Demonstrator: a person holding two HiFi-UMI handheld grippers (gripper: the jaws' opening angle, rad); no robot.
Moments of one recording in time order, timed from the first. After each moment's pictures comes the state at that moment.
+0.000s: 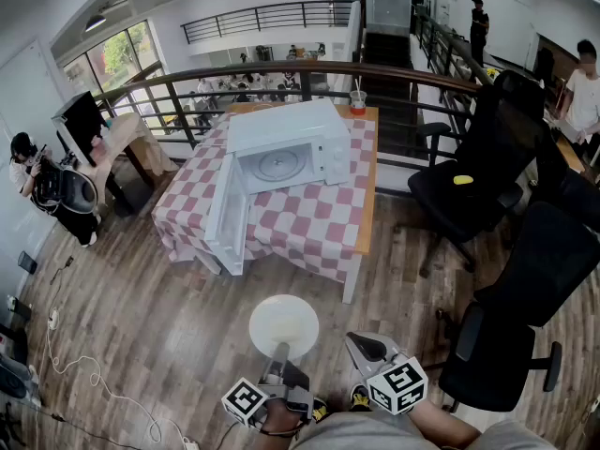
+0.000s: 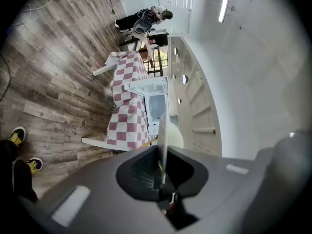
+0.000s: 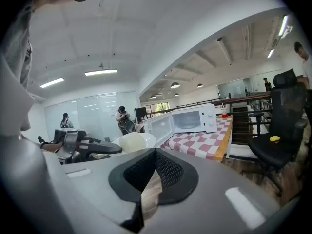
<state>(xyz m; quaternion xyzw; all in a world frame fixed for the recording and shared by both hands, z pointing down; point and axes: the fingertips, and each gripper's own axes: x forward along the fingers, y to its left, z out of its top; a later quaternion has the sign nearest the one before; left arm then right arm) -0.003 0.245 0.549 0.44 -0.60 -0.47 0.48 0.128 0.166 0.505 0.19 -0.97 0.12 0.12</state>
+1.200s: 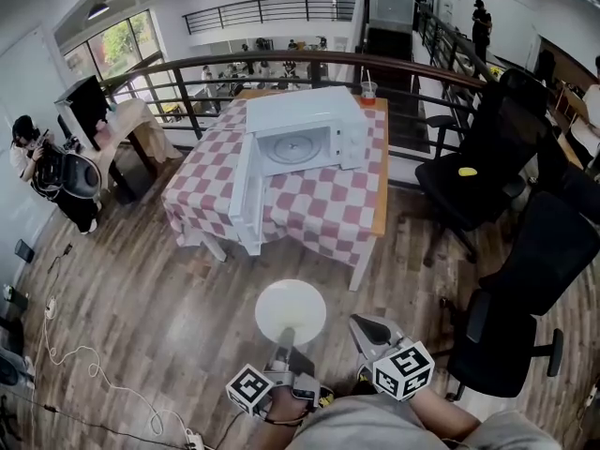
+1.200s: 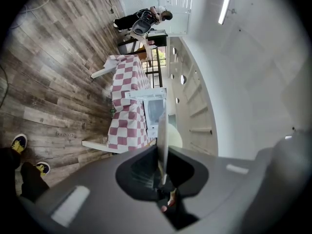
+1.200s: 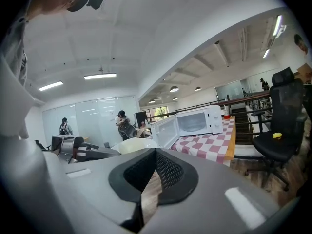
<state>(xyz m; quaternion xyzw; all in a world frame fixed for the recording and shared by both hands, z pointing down) -0.042 0.286 0.539 0.45 -0.59 -0.48 0.48 0.081 0.208 0.492 0.20 -0.97 0.13 0.09</state>
